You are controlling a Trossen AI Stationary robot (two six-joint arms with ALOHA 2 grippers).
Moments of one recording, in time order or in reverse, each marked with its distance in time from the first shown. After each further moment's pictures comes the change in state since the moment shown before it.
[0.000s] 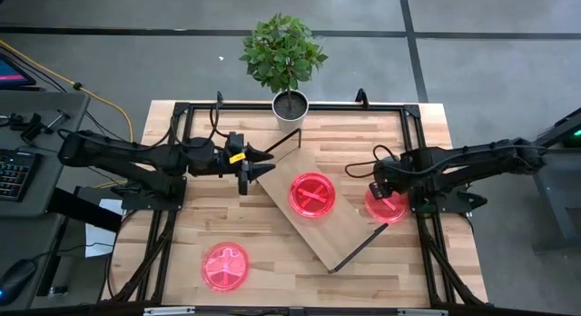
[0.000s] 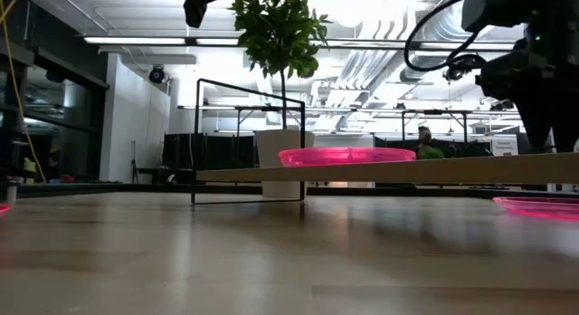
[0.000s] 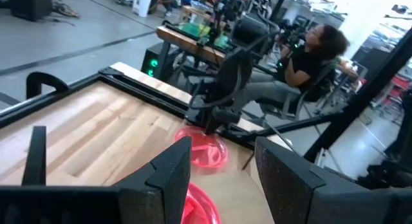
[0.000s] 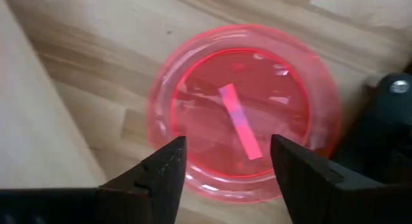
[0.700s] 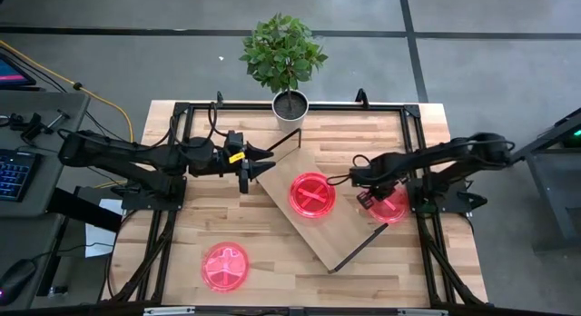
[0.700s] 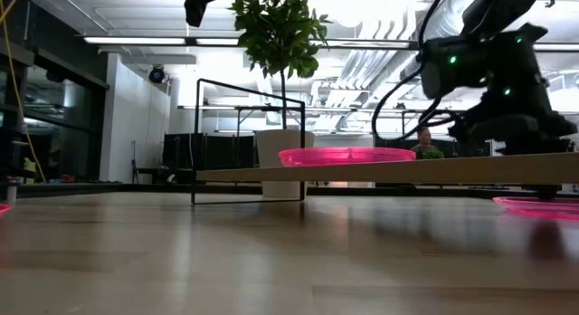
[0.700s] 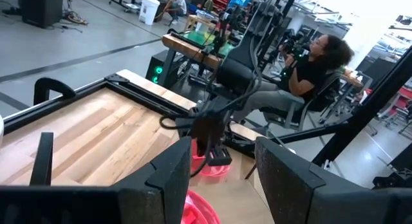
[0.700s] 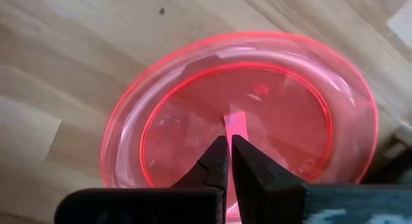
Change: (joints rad) left arm 0.000 0.003 0.000 0.026 -0.034 -0.007; right arm -0.067 0.430 -0.001 0.161 -0.055 -0.310
